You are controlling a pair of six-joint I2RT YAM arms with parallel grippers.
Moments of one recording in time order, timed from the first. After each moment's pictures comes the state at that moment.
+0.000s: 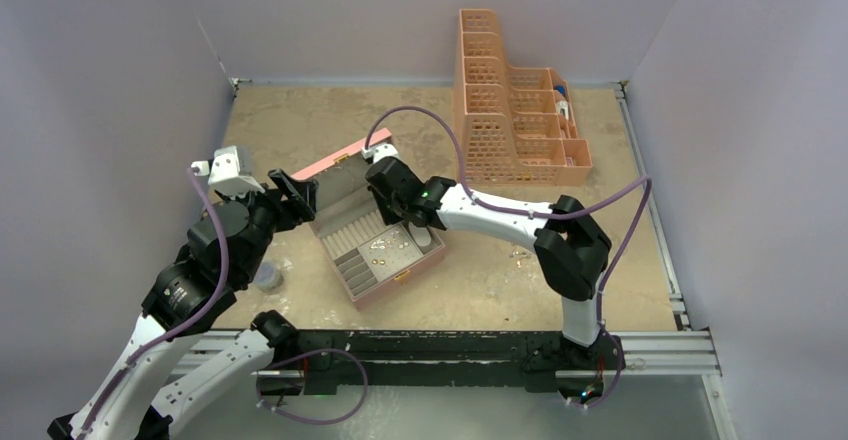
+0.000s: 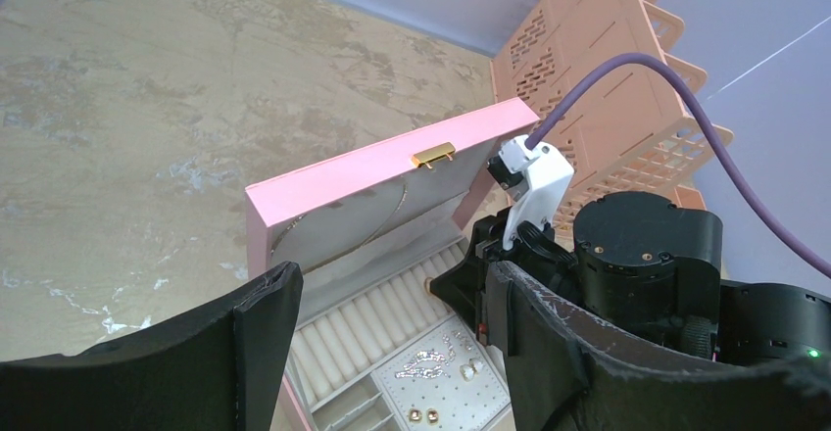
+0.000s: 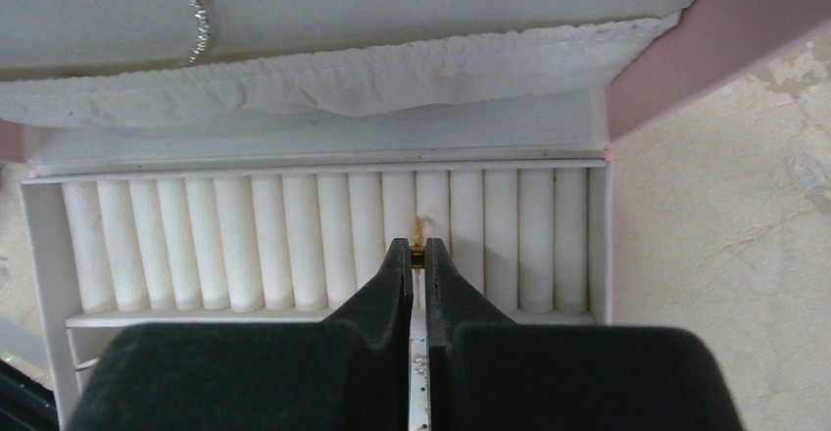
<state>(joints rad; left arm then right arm) -0.65 0.58 1.02 -0.67 -0.53 -0.54 1.00 1.91 1.48 -0.40 0.26 0.40</state>
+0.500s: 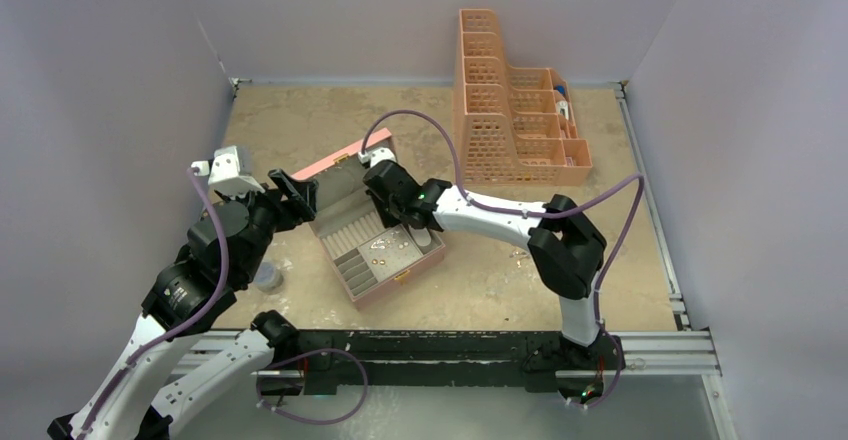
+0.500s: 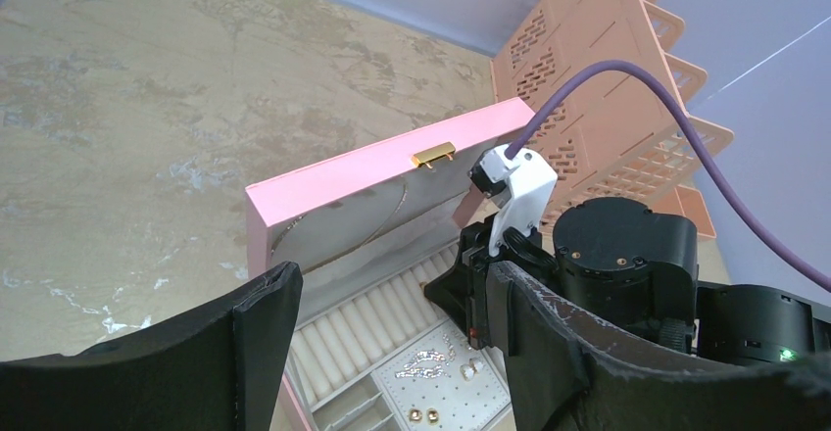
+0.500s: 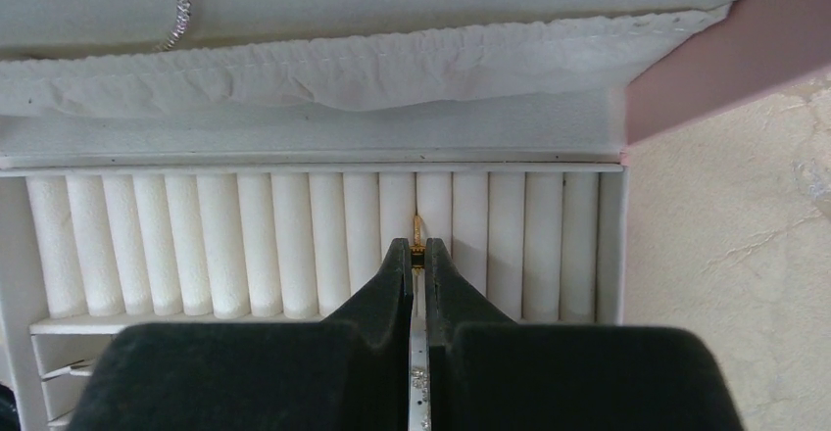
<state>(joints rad) -0.65 0.58 1.02 -0.67 -0.53 -0.54 1.00 1.93 1.48 -0.40 0.25 0.38</state>
